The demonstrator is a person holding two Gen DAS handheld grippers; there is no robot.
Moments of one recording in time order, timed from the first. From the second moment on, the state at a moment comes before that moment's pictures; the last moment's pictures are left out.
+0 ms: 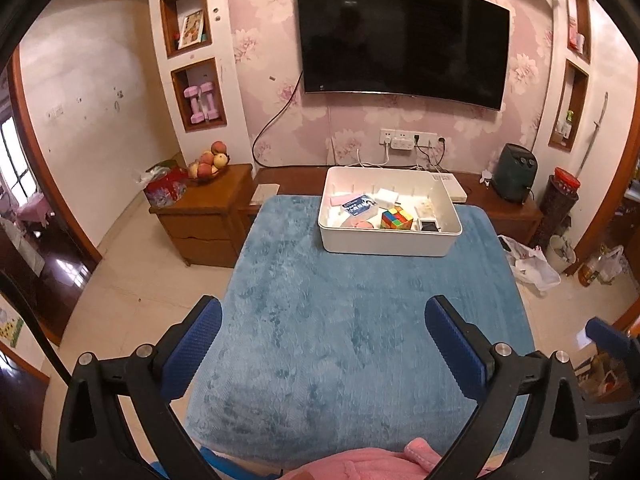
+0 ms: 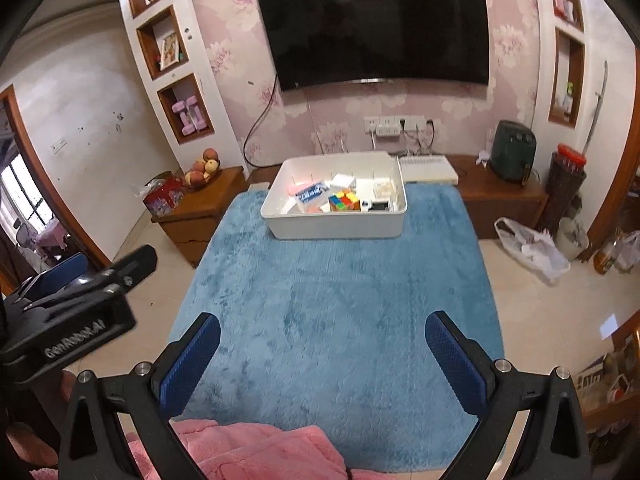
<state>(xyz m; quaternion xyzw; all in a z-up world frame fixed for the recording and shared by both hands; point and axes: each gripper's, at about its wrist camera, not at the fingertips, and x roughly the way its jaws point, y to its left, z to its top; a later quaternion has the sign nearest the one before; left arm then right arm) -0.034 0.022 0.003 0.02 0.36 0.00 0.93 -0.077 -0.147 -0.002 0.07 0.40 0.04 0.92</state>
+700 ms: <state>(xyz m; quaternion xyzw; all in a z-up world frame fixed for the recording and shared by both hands) -0.045 0.022 0.007 0.02 0.35 0.02 0.94 -0.080 -0.157 -0.005 0.09 0.40 0.03 0.91</state>
